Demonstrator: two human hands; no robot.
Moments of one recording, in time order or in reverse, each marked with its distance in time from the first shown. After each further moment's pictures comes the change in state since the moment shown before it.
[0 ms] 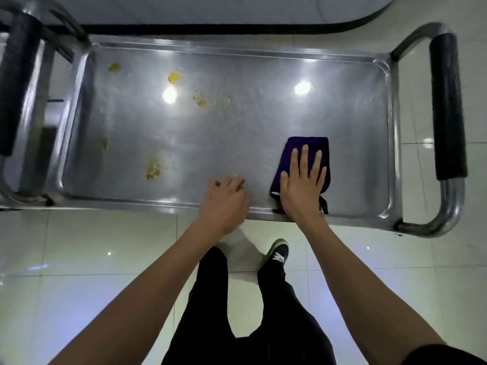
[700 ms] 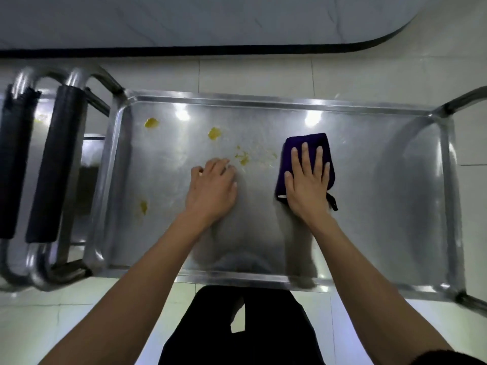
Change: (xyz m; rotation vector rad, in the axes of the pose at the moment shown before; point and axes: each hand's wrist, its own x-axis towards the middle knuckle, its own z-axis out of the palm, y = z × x) left_hand 0.113 -0.191 -0.056 -0.102 0.109 -0.117; right_hand 0.143 -0.118 -0.008 -0.045 -0.010 -0.114
